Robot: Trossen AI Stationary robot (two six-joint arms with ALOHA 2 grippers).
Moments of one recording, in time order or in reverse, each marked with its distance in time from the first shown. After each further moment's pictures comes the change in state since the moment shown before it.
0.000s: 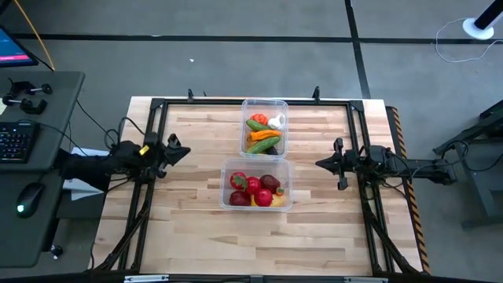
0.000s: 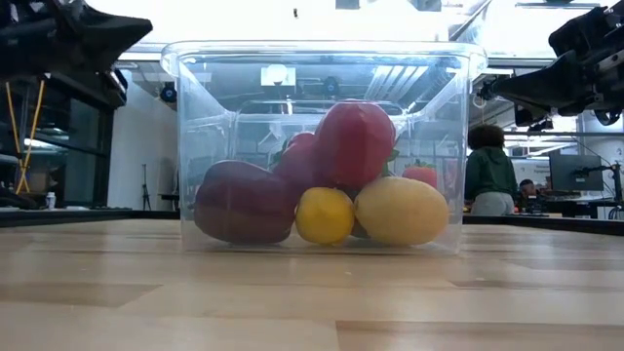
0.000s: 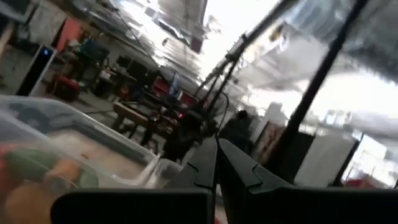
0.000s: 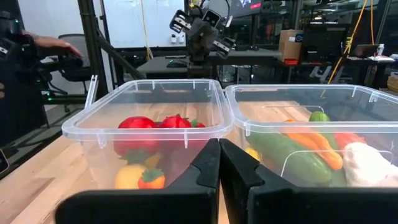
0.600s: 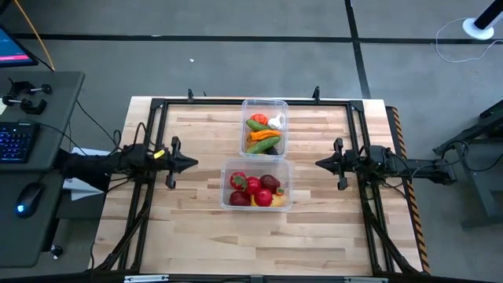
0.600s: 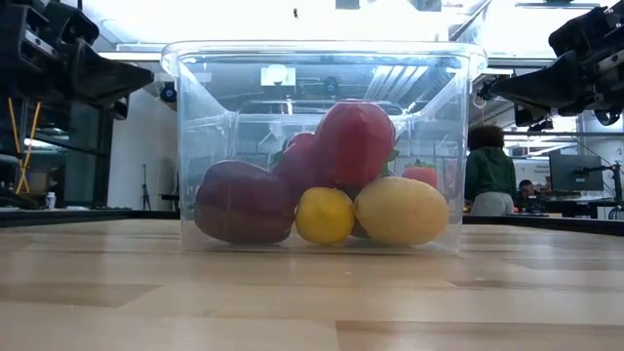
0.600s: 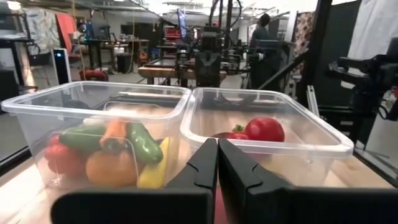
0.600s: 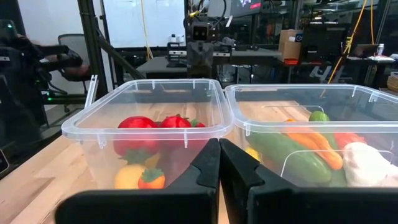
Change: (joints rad) left arm -0.010 0.000 -0.001 -0.296 0.062 0.473; right arm 0.000 0.000 0.000 0.000 0.000 0.000
